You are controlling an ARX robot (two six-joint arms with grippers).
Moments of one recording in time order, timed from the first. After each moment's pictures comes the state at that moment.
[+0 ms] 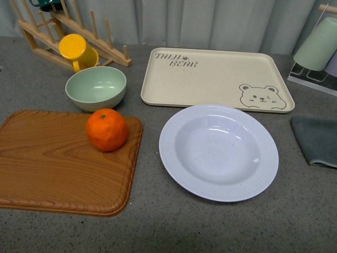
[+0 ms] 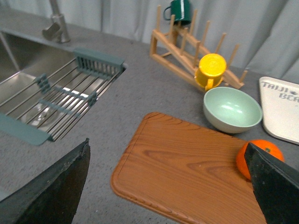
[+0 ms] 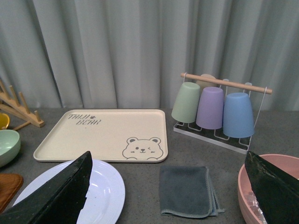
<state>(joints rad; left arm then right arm) -0.15 0.17 0.05 -0.08 -0.48 -0.17 0.00 0.00 0.01 0.00 0.00 0.00</state>
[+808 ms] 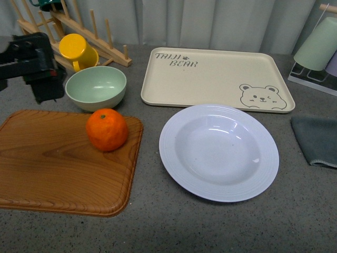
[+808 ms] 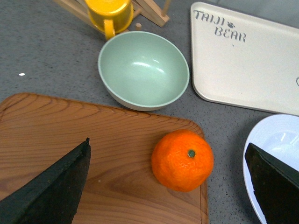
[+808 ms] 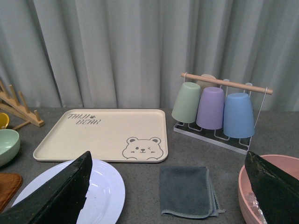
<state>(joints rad) -0.21 1.63 0.54 0.59 -0.07 -0.24 0.00 0.00 0.01 0.00 0.00 0.00</state>
